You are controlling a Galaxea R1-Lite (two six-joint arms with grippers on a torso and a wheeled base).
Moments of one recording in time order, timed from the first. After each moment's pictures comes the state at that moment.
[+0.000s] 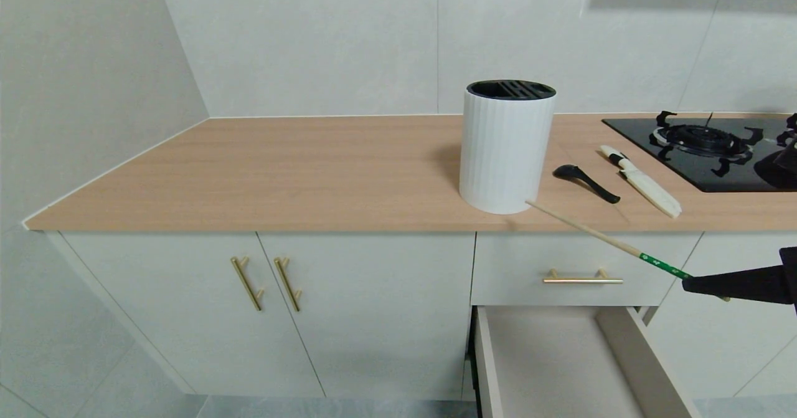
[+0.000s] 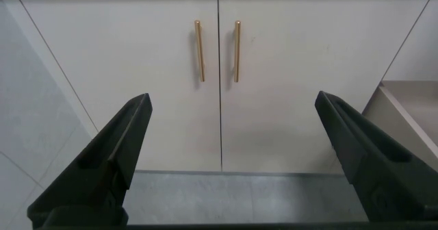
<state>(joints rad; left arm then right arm) 0.01 0.00 0.00 0.00 0.00 0.00 0.30 1.20 -1.04 0.51 0.28 0.16</state>
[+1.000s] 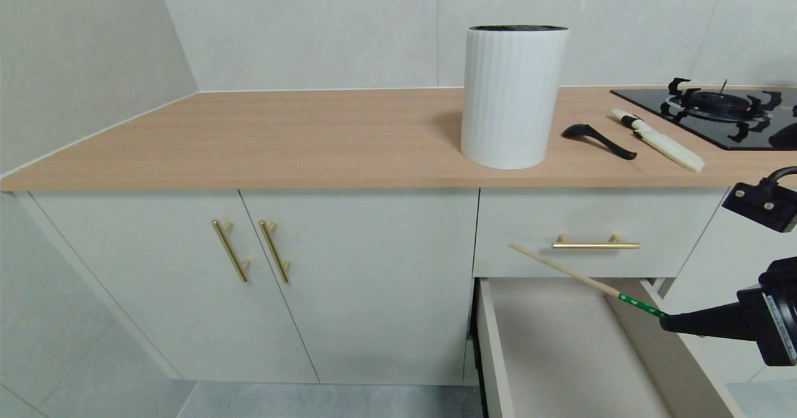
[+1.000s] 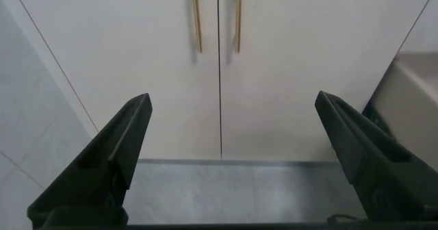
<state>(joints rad) 0.01 0.00 0.00 0.00 0.00 0.00 0.35 1.26 -0.97 0.51 0.27 0.13</state>
